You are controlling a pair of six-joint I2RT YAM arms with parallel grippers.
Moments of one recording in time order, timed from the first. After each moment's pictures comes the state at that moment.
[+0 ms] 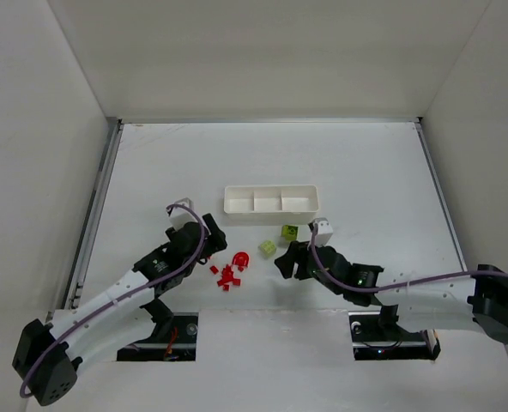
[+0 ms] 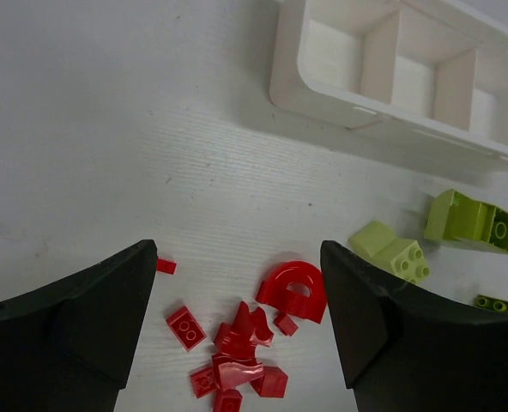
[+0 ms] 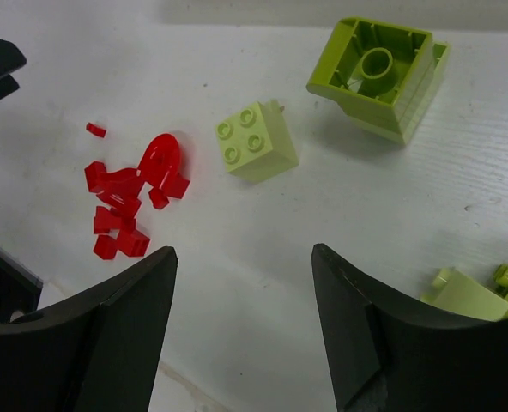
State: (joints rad) left arm -0.73 0.78 0.44 -0.36 -0.46 -0.86; right arm 1.14 1.07 0.37 0.17 0.44 0.81
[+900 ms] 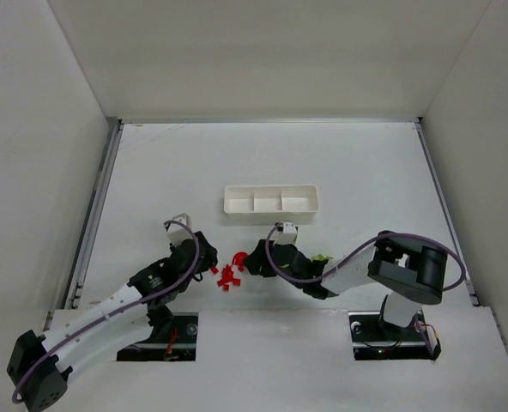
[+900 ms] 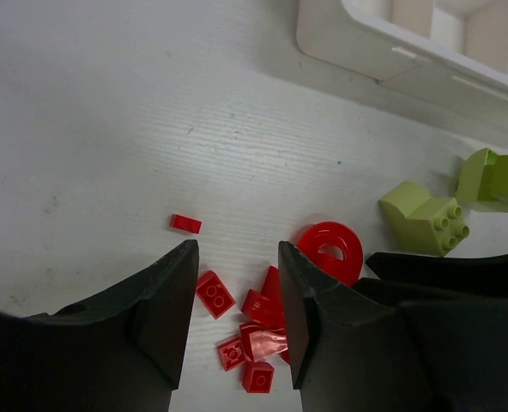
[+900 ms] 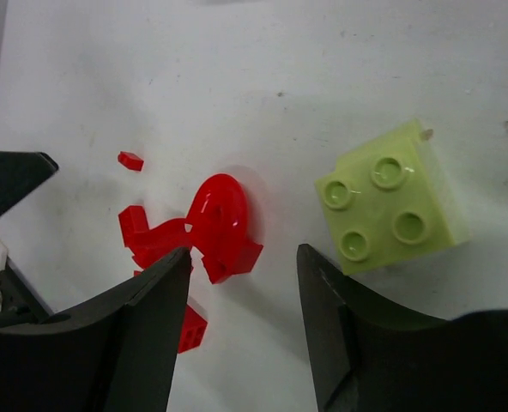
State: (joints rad) left arm -0.80 0.62 0.31 -0.39 -0.48 -0.90; right arm 1.16 1.68 0.54 0.65 0.37 0.95
